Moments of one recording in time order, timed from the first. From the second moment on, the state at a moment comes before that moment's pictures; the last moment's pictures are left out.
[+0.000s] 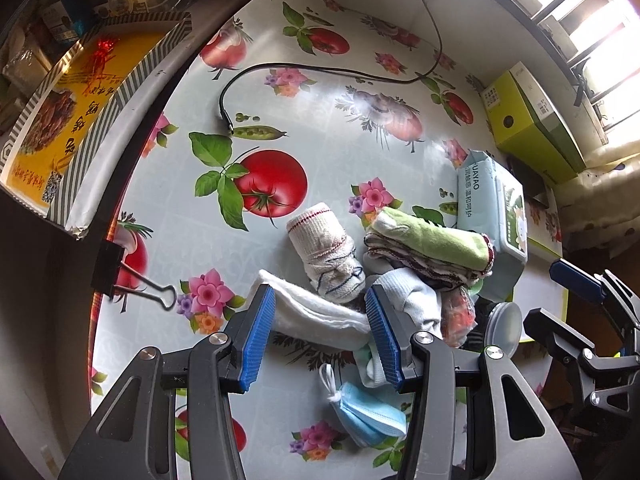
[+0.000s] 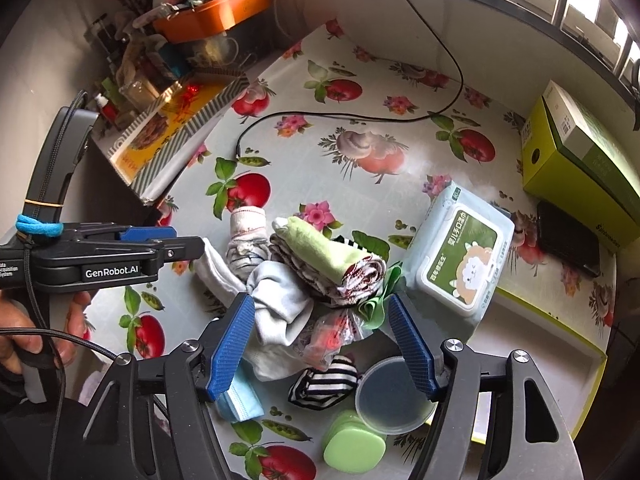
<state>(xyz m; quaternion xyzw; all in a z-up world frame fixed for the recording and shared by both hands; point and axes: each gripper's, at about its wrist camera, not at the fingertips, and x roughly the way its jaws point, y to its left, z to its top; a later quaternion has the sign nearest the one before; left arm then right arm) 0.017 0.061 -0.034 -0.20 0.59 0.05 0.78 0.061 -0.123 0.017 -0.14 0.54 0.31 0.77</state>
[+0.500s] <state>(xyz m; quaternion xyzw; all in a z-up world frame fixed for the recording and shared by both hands) 0.046 0.067 -0.062 -0.23 0.60 0.05 0.76 0.097 -0.093 -0.022 -0.19 0.55 0.34 0.74</state>
